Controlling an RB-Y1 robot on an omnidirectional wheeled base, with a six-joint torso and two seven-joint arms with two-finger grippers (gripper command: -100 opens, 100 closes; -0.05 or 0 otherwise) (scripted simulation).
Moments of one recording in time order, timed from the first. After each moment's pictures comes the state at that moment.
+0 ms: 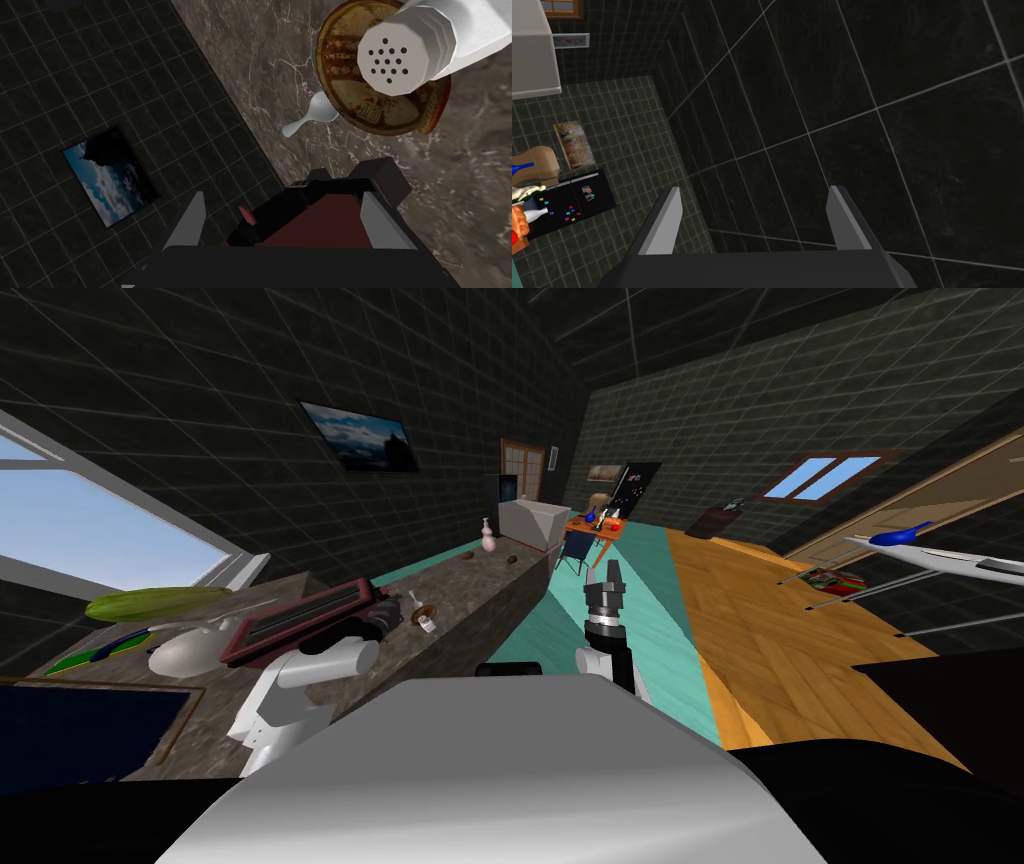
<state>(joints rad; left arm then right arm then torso) 0.41 0.38 0.34 -2.29 0.24 0.96 -0.05 0.51 -0.04 0.02 -2.24 -0.05 -0.47 0.00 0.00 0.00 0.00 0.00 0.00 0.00</state>
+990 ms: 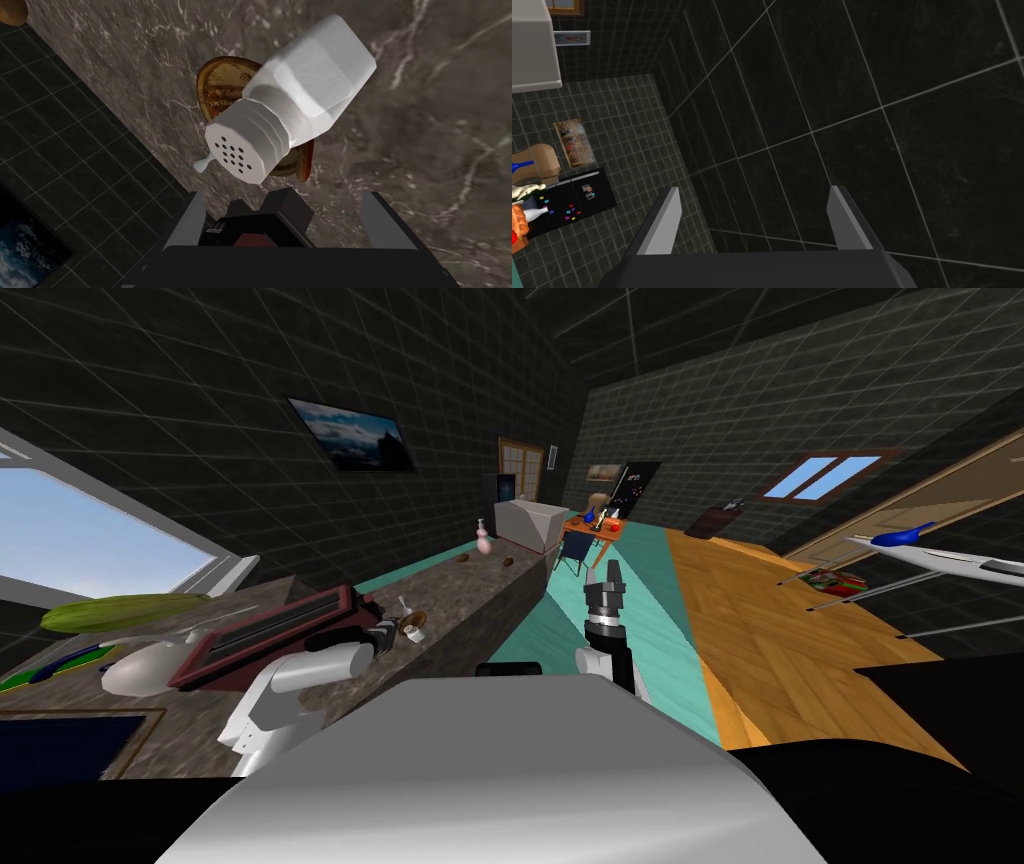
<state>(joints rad) 0.44 0.40 0.37 -2.23 0.29 1.24 -0.13 0.51 -0.04 0.02 -2.24 -0.05 -0.47 0.00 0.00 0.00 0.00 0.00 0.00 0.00</state>
